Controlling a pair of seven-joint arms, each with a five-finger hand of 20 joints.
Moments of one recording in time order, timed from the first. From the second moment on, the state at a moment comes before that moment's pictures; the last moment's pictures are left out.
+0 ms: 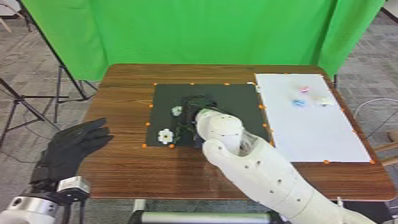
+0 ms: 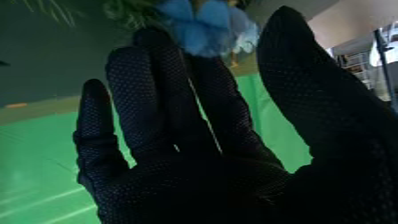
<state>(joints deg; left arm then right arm) 147.2 -46.4 -107.6 -131.1 36.8 12.7 16.9 -62.3 -76.7 40.5 -91.7 -131.1 -23.0 35.0</state>
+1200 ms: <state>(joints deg) 155.5 -47.8 -108.7 -133.9 36.1 15.5 21.5 -55.8 -44.3 50.2 -99.5 -121.6 -16.8 35.1</state>
